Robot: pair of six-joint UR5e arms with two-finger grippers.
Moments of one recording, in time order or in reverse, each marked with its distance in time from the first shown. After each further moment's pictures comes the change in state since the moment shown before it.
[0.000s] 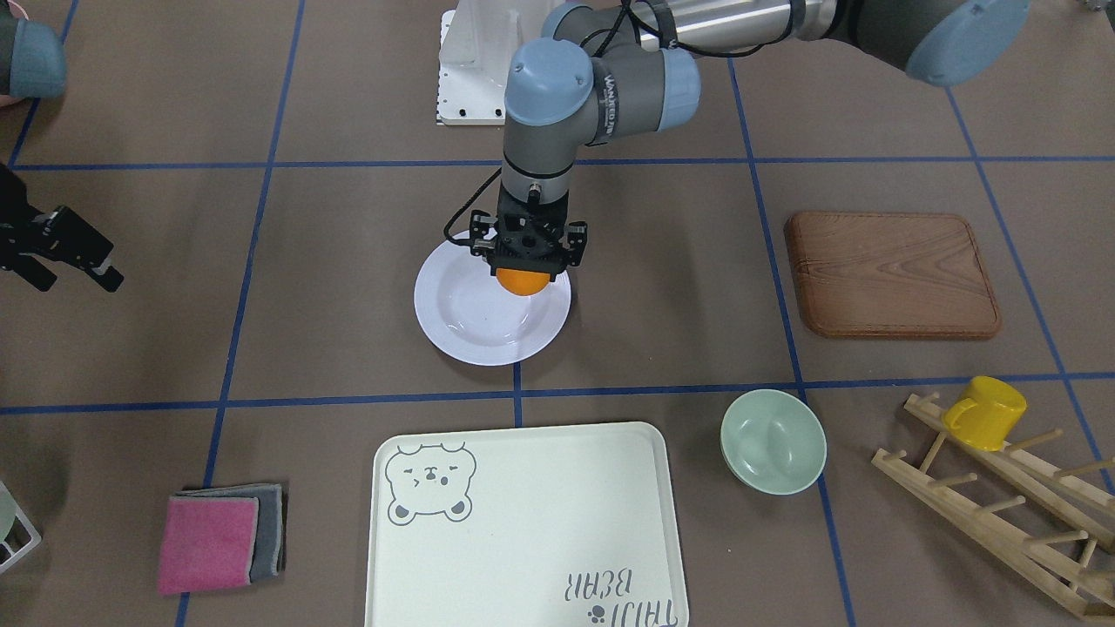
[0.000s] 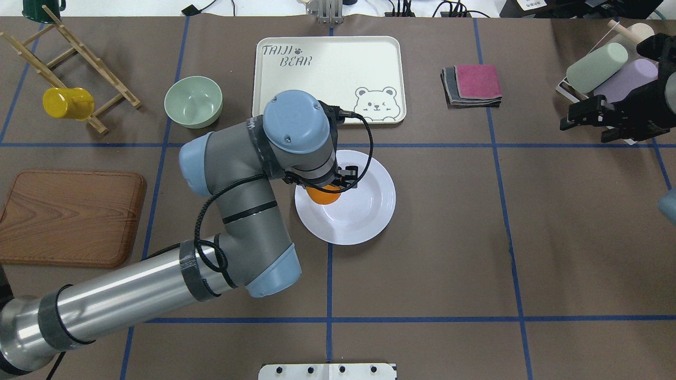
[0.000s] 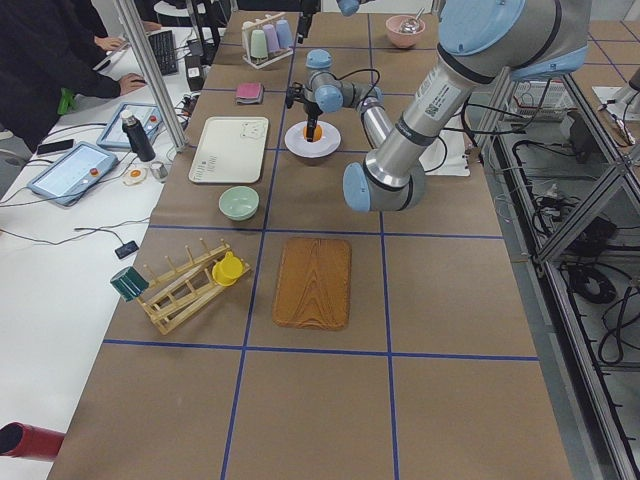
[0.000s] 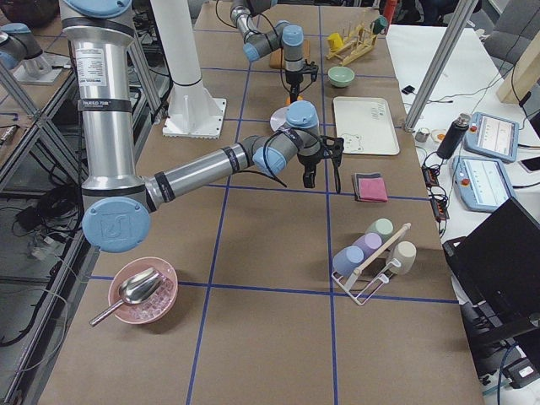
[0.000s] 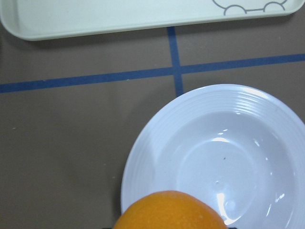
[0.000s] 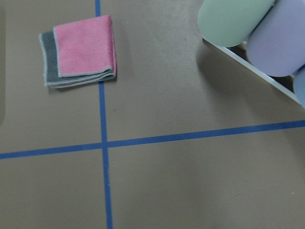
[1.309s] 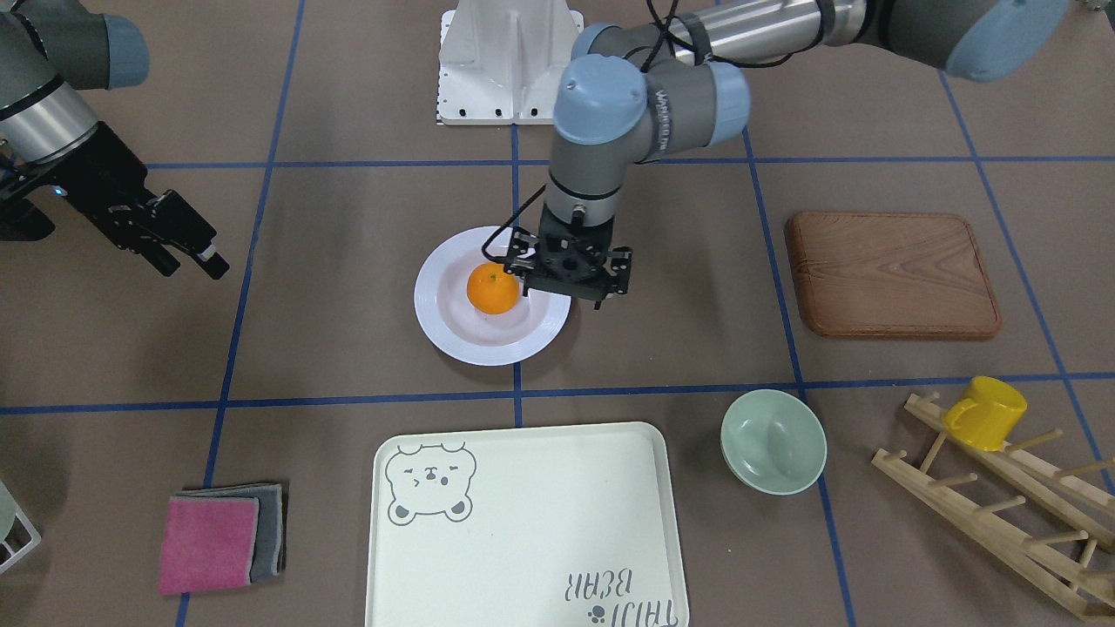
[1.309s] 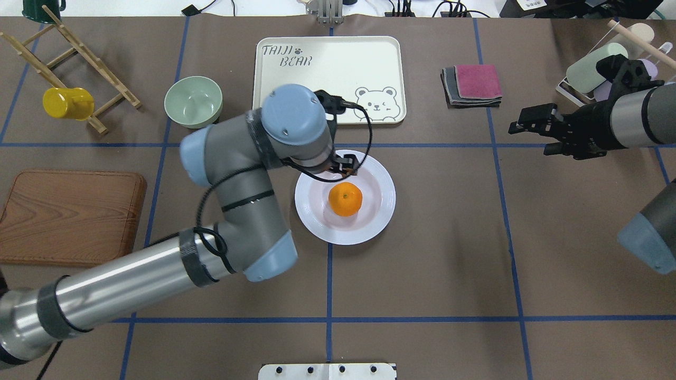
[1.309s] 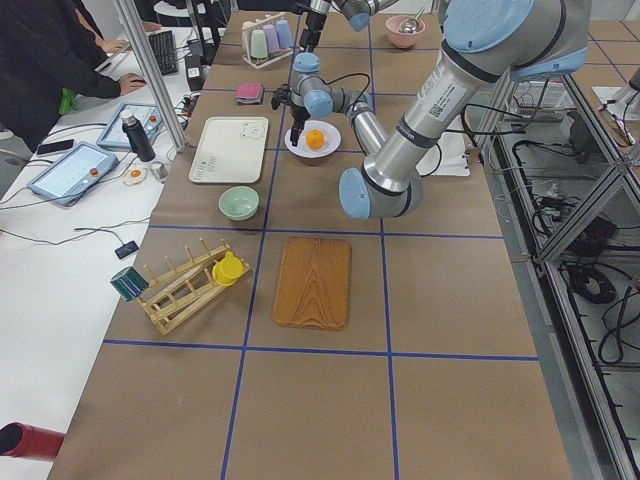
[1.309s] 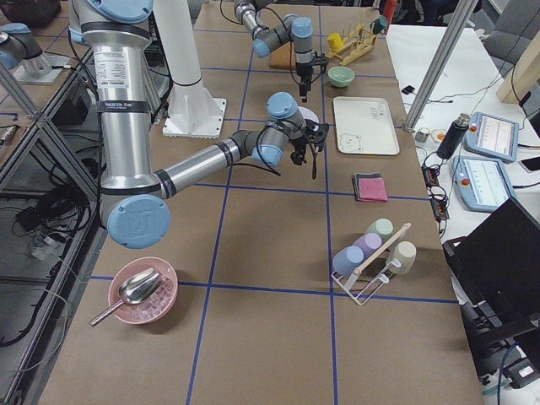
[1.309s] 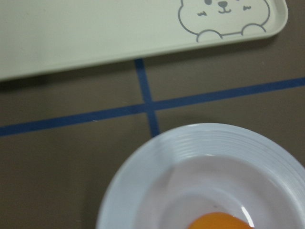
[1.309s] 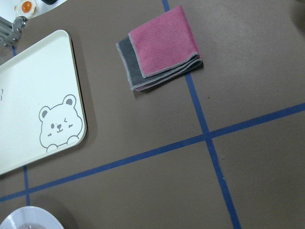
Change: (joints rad) left arm -0.160 0.149 -0.166 0.035 -0.101 0.247; right arm -0.208 0.014 0.039 0.233 -0.198 0.487
